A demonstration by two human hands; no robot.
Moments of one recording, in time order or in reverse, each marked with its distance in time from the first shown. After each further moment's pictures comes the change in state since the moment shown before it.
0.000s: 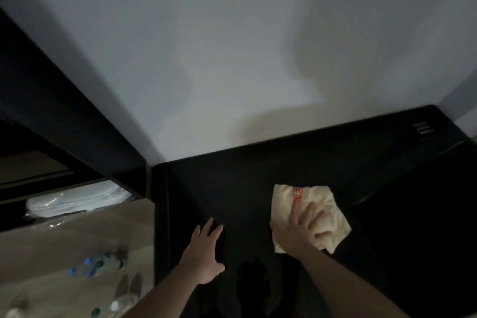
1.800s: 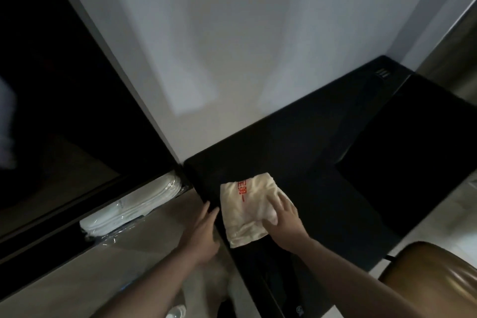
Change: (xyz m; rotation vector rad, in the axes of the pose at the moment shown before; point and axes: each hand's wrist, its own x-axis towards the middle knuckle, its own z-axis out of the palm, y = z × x) left_hand -0.037 -0.210 -0.053 0.124 0.113 0.316; right_hand -0.150 -0.132 0.147 0.400 0.154 -0.219
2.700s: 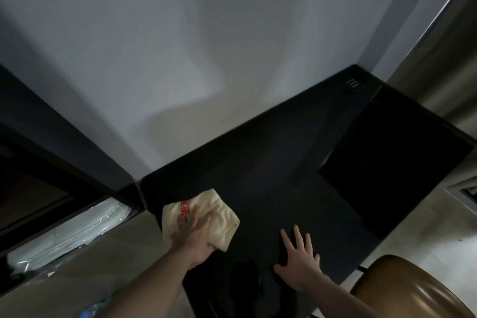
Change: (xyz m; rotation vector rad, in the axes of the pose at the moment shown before) left_hand 0.082 0.111 0.023 0.214 -0.203 -0.167; right_hand -0.005 0.129 -0.073 -0.266 -0.202 0.260
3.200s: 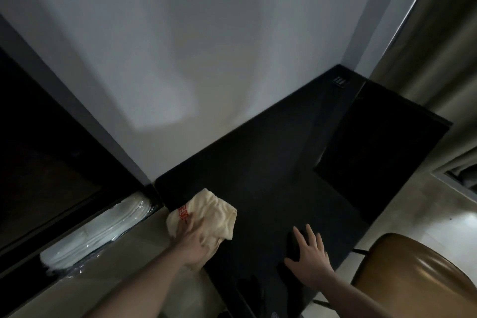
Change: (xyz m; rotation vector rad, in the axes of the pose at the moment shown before) left_hand -0.035 -0.077 0.006 -0.037 -0.055 0.075; right_hand -0.056 -0.018 0.041 0.159 0.120 0.060
